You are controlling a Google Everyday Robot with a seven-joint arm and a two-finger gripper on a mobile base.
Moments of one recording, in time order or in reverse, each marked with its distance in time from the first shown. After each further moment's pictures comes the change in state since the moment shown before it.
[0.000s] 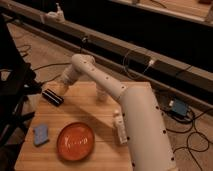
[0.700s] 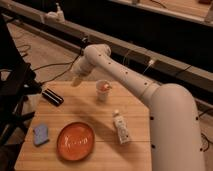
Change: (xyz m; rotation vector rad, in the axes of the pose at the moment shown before) arm 0.017 -0.012 -0.107 0.177 0.110 -0.072
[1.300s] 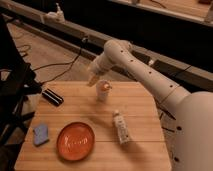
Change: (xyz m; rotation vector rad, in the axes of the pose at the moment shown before) arm 0.054 0.014 -0.095 0.018 0.047 0.094
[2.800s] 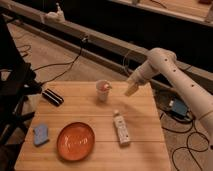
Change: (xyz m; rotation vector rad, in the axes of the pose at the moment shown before) arm 0.208 0.045 -0.106 -0.047 0.145 0.309
